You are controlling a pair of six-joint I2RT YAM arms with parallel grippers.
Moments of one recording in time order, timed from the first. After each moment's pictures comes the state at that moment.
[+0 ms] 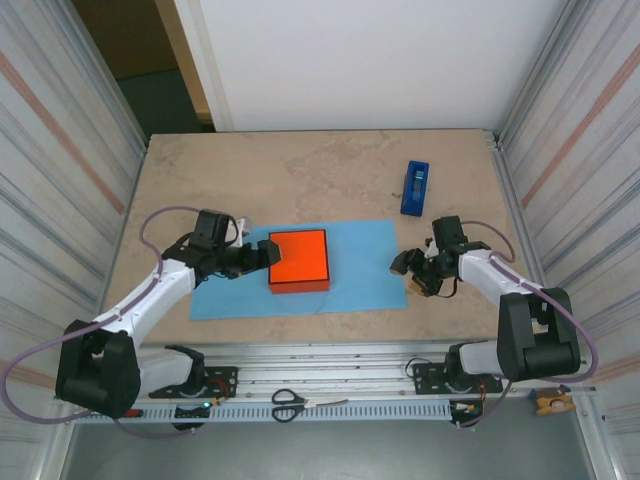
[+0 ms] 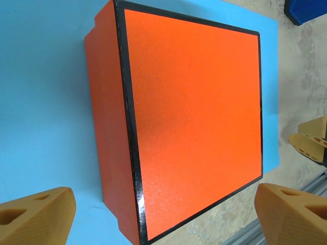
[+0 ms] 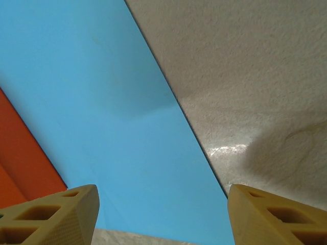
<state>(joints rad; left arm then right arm) -0.31 1.19 0.72 -0.47 0.45 -0.52 0.14 1.34 0.65 -0.55 -0.44 0.72</state>
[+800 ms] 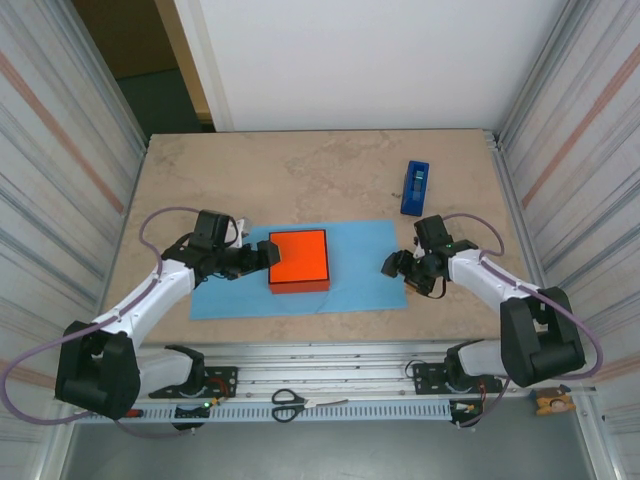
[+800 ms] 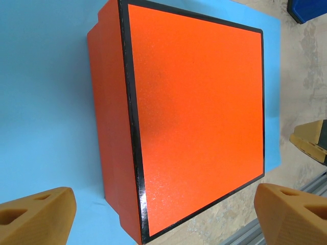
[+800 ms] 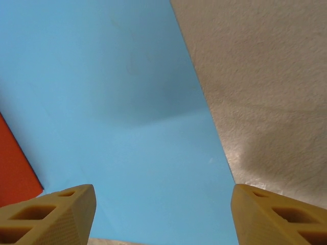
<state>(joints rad) -0.31 1.19 0.72 -0.49 0.45 -0.52 0.29 1.33 0.67 -0.56 -0.28 0.72</state>
